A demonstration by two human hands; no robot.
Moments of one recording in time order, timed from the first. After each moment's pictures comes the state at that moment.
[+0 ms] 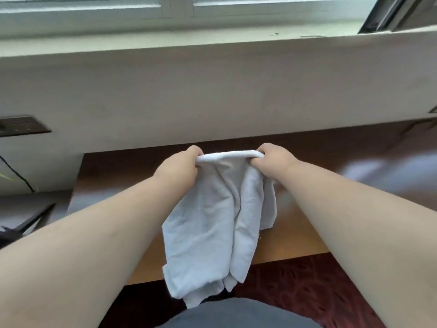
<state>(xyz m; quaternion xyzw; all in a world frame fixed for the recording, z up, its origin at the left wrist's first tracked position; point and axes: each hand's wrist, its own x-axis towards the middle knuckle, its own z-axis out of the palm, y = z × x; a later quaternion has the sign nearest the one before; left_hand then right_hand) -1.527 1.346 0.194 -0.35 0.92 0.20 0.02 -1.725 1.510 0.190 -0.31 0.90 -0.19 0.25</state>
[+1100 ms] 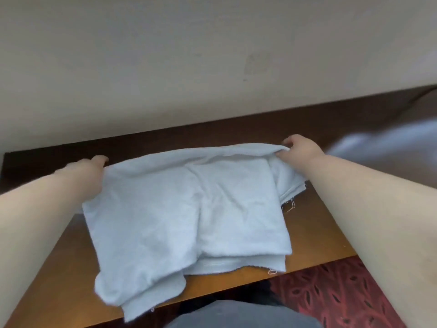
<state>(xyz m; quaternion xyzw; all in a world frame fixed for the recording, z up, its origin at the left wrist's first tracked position) -1.529 1.198 0.093 -0.48 0.80 0.05 0.36 -1.882 1.541 0.069 -0.17 0.93 -0.16 0.29</state>
